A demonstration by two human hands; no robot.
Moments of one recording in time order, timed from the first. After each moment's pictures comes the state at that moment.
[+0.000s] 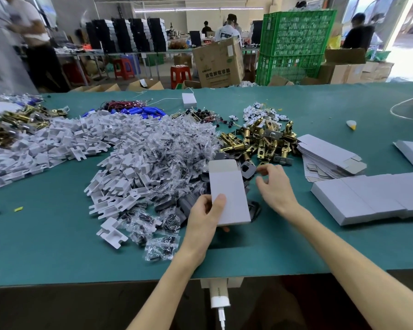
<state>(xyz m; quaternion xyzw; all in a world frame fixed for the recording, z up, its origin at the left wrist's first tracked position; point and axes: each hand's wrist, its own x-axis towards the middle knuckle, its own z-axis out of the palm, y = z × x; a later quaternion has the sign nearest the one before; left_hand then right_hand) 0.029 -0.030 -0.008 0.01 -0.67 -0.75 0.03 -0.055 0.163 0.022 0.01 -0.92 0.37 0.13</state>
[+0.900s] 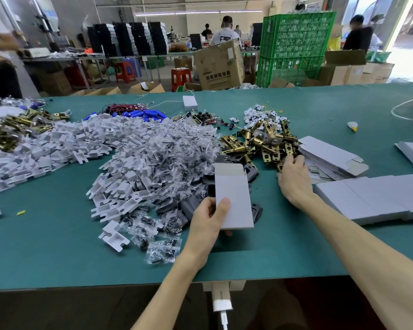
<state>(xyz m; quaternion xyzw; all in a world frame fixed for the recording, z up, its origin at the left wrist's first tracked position) 0.029 -0.030 -0.007 0.00 -0.68 -0.73 0.01 -0.097 0.202 0.020 -0.08 -0.98 0.14 0.15</state>
